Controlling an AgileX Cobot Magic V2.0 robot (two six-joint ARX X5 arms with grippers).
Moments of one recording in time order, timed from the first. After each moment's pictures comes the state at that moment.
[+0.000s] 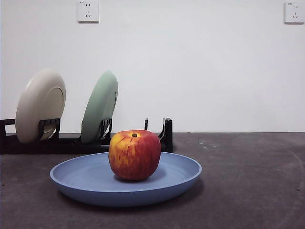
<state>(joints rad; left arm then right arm) -0.57 0.98 1.43 -1.31 -0.49 0.05 0.82 1.11 1.73 -1.36 0.37 0.26</state>
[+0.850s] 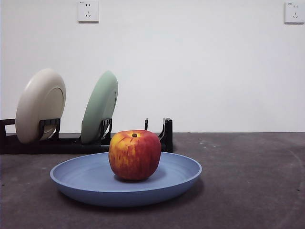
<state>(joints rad) -0.03 0.31 0.20 0.03 0.14 0.18 0.82 1.13 1.73 -1.36 0.37 0.26</state>
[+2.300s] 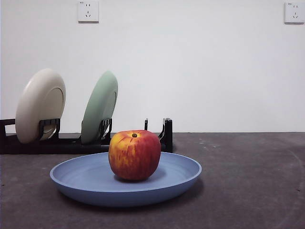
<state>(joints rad) -0.01 0.02 0.02 -0.17 0.14 -0.01 0.82 1.13 1.73 -1.36 0.37 0.26</state>
